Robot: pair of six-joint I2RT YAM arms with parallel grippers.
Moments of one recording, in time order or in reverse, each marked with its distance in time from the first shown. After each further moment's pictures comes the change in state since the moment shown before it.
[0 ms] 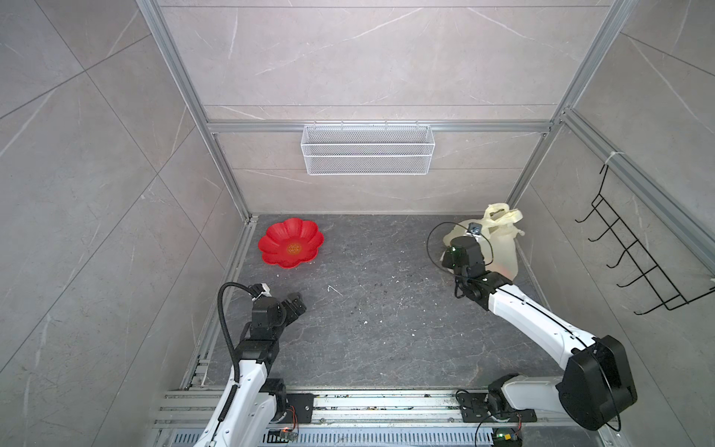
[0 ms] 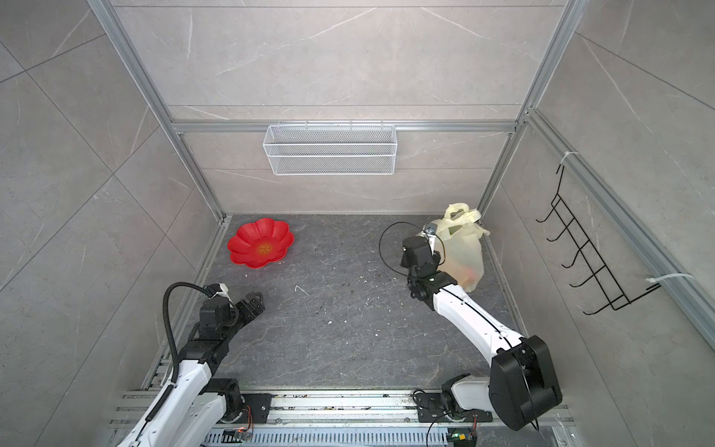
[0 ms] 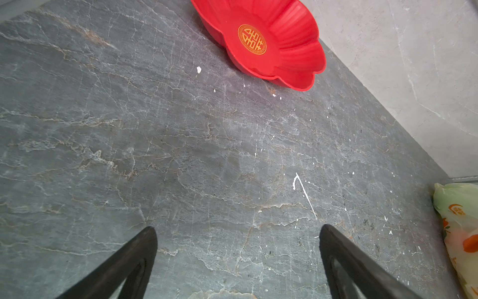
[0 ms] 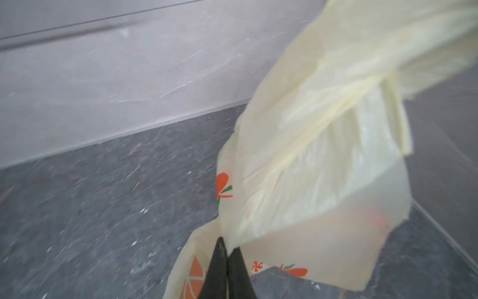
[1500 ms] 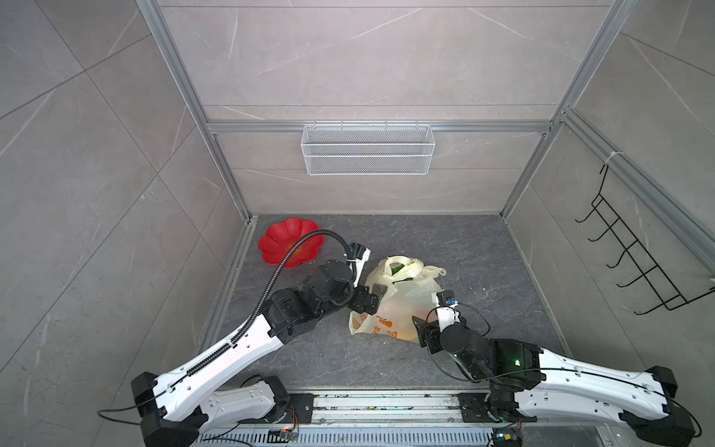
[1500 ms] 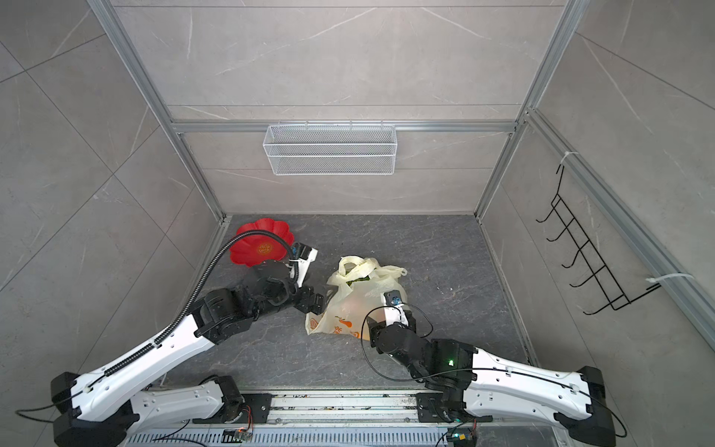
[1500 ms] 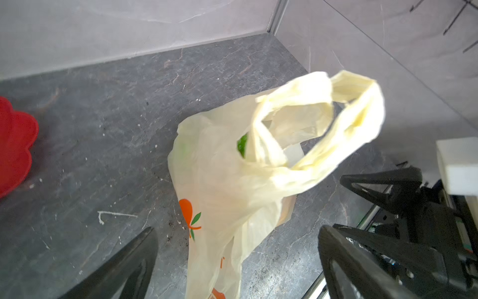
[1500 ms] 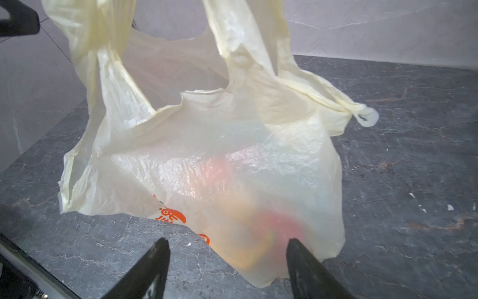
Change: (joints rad) left arm -0.941 0.405 0.861 -0.376 -0.148 0.333; right arm 0.796 -0.543 -0.250 -0.397 0.130 0.206
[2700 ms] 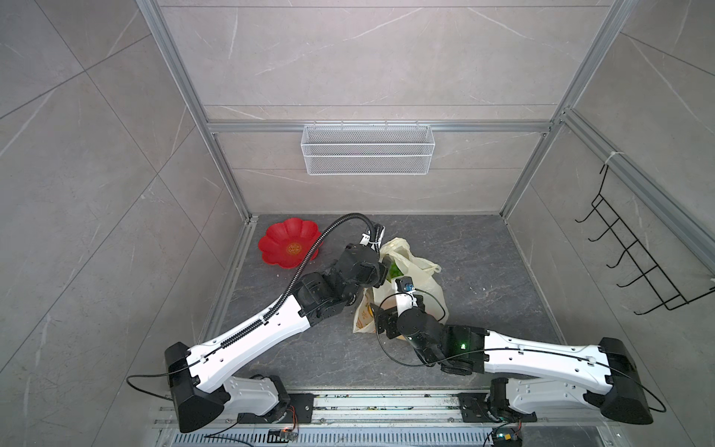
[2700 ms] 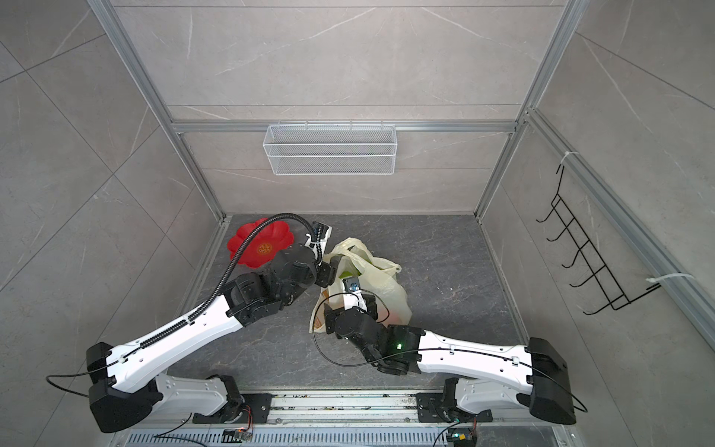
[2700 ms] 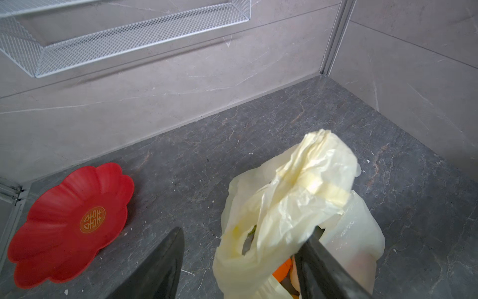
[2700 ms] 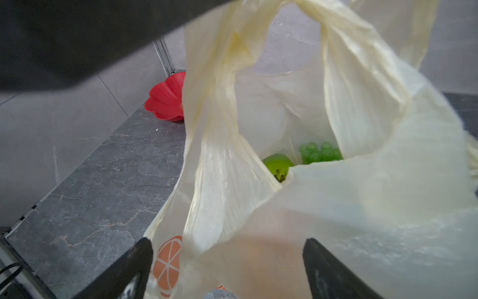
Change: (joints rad) left arm 0.006 0.174 0.127 0.120 -0.318 0.108; right arm 0.000 0.427 0.198 0.350 -0.029 -0.064
